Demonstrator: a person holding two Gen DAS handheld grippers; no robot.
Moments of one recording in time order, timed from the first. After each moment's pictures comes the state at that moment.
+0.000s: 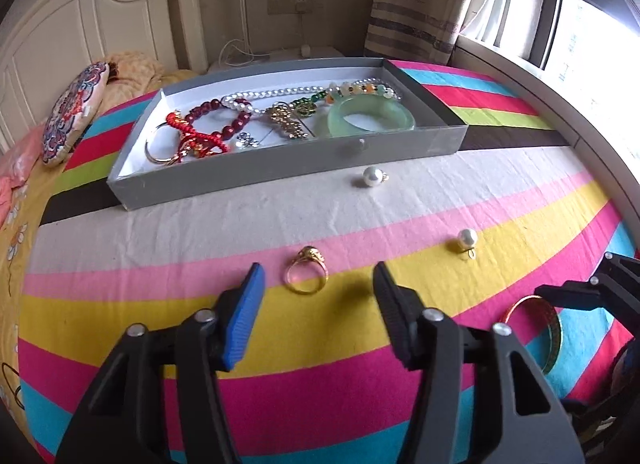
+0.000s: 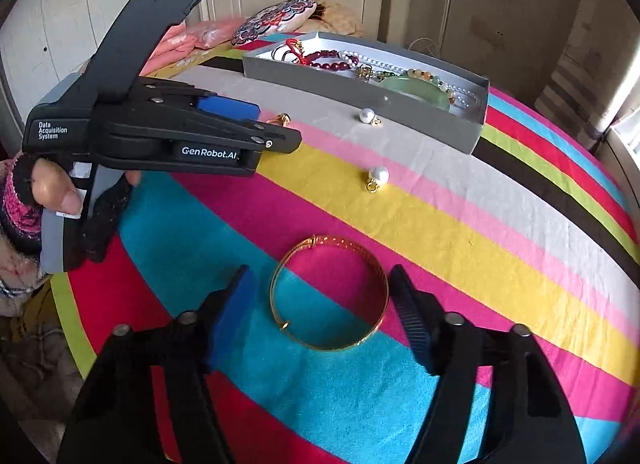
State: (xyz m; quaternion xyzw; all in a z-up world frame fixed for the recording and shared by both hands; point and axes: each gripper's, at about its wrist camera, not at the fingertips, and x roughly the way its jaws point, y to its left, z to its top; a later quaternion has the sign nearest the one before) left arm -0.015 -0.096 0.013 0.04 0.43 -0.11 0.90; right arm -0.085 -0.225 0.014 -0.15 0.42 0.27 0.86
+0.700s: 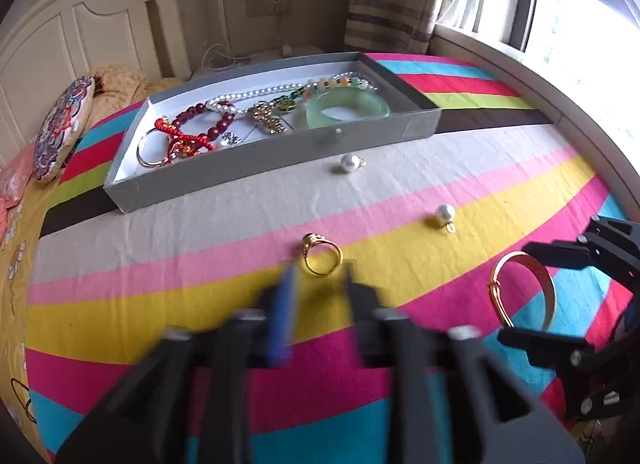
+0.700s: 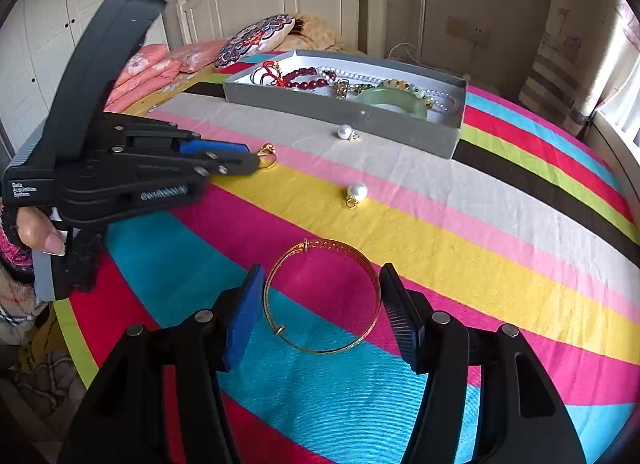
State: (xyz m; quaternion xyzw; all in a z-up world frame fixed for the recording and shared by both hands) left arm -0.030 -0.101 0.016 0.07 0.43 -0.13 0.89; right arm -0.078 -0.234 0.023 -0.11 0.41 0.25 0.87
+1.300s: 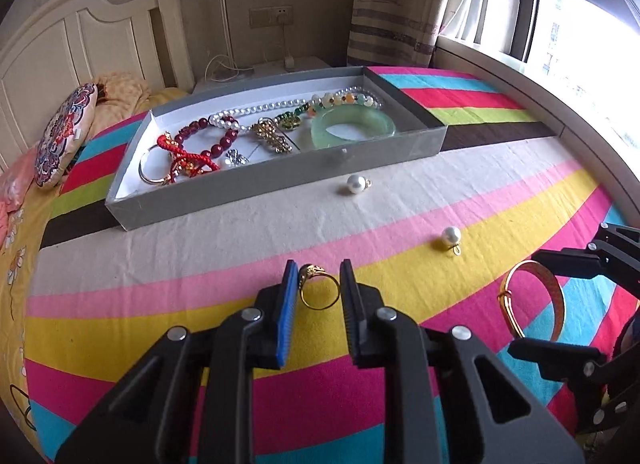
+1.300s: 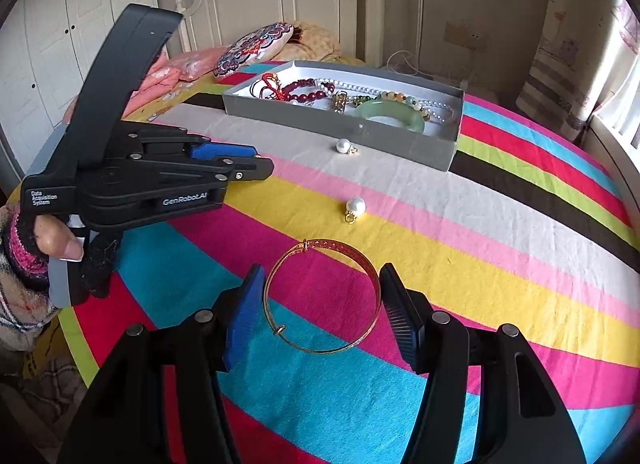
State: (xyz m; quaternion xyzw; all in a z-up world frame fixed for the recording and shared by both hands) left arm -0.025 -0.096 0.023 0.06 0.41 -0.13 0.90; right arm -0.079 -0.234 0.032 -0.10 0.39 0.25 0.88
